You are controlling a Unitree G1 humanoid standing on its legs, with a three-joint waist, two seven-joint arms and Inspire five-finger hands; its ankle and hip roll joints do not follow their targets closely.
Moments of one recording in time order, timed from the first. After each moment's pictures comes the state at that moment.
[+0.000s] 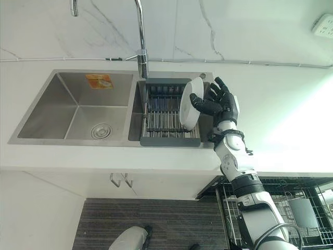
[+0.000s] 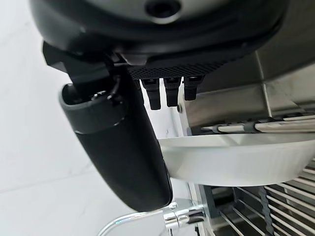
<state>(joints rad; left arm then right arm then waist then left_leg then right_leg) 0.11 0.25 0.00 1.28 -0.17 0.14 0.05 -0.64 -0.49 0.17 0.44 0.75 -0.05 -0.22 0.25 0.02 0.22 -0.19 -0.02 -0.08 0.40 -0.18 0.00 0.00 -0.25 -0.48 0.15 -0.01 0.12</state>
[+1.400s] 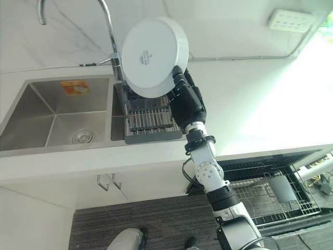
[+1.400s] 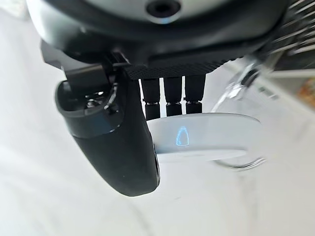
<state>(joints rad) 0.07 0.26 -0.01 1.28 -0.17 0.12 0.05 -0.52 -0.28 0.23 0.08 1.40 -0.19 -0.01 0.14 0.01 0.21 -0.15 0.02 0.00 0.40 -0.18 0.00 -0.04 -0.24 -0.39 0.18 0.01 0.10</state>
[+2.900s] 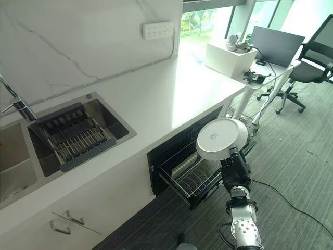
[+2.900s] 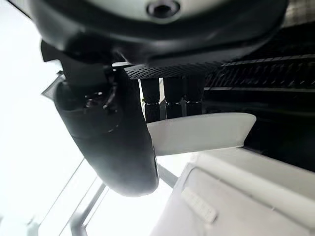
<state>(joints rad) 0.13 0.22 -0.06 1.29 -0.15 0.15 0.06 -0.01 -0.31 -0.13 0.34 1.30 -0.08 0.02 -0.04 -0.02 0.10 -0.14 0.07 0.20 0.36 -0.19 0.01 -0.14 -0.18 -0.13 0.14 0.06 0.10</state>
